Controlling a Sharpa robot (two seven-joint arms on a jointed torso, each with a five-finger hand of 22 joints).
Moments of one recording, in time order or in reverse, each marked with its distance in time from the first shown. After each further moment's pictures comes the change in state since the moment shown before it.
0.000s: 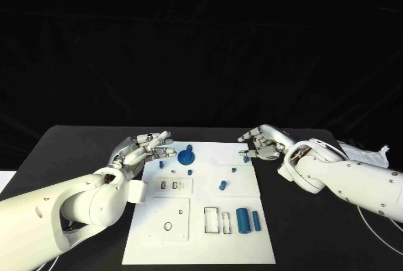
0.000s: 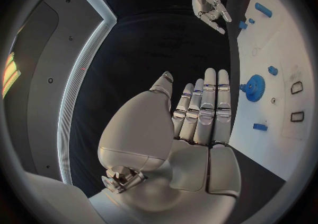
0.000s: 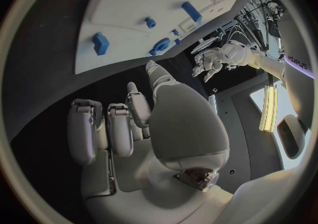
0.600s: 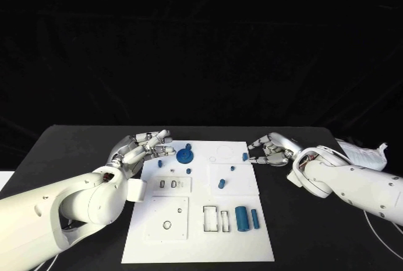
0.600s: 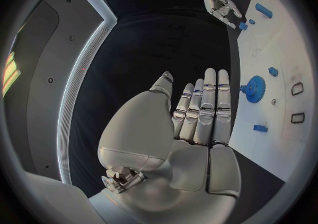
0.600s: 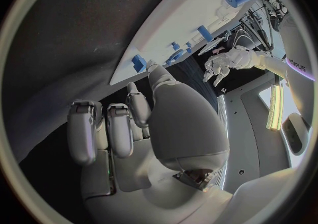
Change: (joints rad) left arm 0.000 0.000 -0.001 -0.005 0.001 0.011 0.001; left_hand 0.000 0.000 0.000 0.000 0.000 0.000 0.000 0.000 0.000 0.000 0.000 0.000 0.000 0.000 0.000 0.000 0.000 0.000 0.000 0.000 0.000 0.000; right arm -0.053 0.008 0.002 -0.117 0.031 0.035 0.049; right_hand 0.005 -0.005 -0.010 -0.009 -0.014 0.000 0.000 0.000 -0.002 0.000 0.000 0.000 0.000 0.000 0.000 0.000 0.000 0.000 0.000 0.000 0.000 0.000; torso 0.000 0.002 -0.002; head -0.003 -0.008
